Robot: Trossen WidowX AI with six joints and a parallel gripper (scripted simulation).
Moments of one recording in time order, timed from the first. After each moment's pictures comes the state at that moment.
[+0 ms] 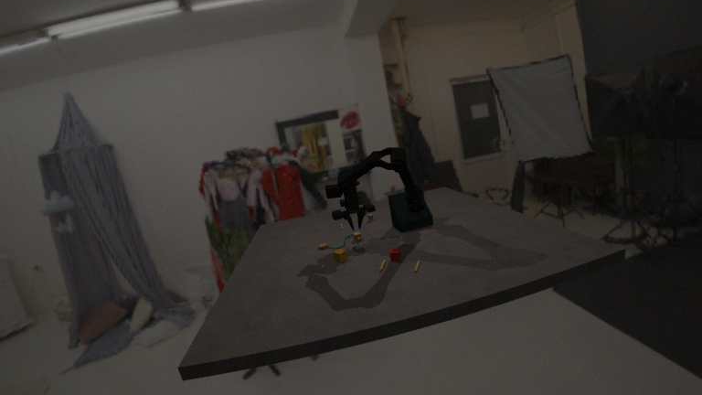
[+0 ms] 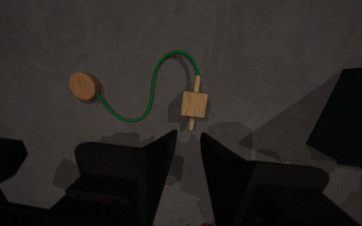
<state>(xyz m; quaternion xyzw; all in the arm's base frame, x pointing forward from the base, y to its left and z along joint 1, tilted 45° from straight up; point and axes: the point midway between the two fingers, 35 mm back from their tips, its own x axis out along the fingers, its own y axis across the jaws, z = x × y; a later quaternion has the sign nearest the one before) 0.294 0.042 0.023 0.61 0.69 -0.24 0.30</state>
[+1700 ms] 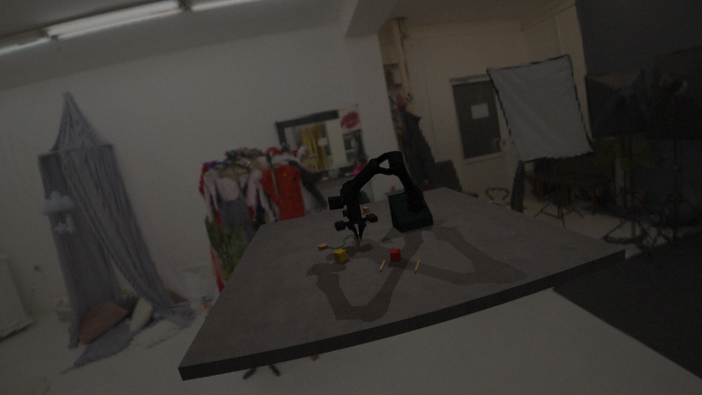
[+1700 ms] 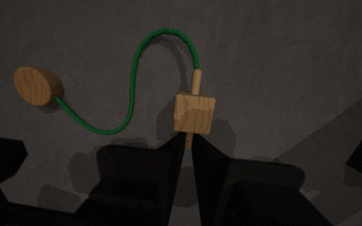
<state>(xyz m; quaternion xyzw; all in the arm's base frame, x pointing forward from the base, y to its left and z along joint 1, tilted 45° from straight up) 0.287 0.077 -0.010 0.61 0.69 -0.24 0.30</state>
